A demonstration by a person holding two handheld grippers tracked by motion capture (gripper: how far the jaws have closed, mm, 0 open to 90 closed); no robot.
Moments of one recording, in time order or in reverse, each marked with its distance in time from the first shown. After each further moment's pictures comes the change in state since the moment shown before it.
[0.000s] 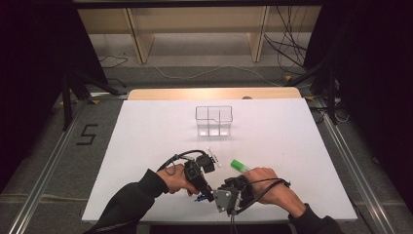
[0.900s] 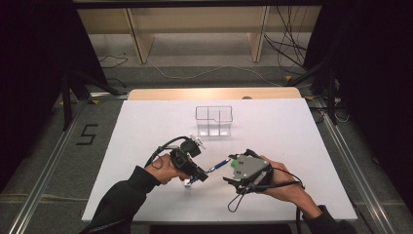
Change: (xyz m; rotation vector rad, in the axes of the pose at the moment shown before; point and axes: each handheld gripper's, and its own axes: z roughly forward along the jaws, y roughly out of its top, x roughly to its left) left arm 0.018 -0.019 -0.044 -0.226 0.188 -0.115; right arm -0.019 -0.040 -0.043 -0.263 -0.233 0.580
